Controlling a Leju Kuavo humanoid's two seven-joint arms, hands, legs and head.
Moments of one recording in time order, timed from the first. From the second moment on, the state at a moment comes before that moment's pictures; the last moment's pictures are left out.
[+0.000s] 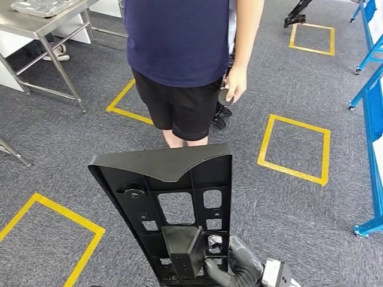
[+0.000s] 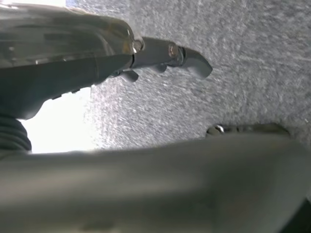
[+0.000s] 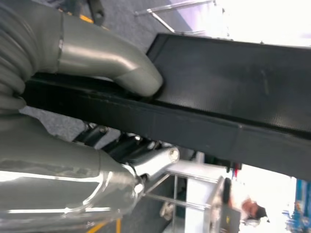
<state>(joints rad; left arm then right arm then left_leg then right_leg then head) -0.05 0.00 -0.25 -0.20 0.12 0.11 -0.08 0.16 -0.24 0.52 -1.75 -0.11 0.38 -0.54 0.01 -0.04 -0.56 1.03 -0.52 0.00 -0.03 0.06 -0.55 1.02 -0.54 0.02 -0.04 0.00</state>
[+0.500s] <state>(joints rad) -0.06 -0.01 -0.25 -0.20 0.10 0.11 -0.07 0.15 -0.24 0.51 -1.73 -0.14 0.41 -0.53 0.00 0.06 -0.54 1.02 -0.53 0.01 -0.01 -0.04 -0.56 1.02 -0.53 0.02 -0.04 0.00</state>
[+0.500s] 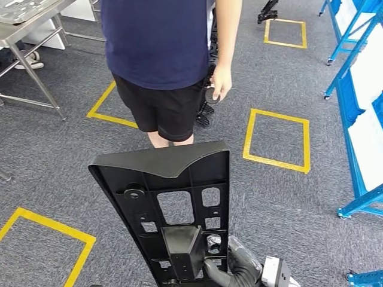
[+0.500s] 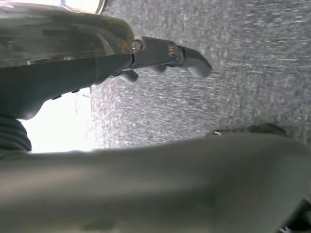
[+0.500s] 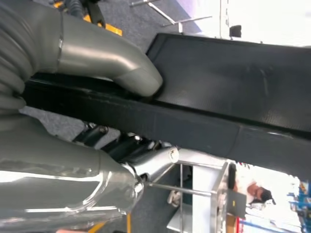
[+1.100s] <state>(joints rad) -0.06 -0.01 -0.26 -0.20 0.07 0.11 -0.07 0.11 -0.22 0.51 -1.68 -0.23 0.50 -0.50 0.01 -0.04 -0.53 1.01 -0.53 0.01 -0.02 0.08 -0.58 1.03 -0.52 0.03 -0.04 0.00</state>
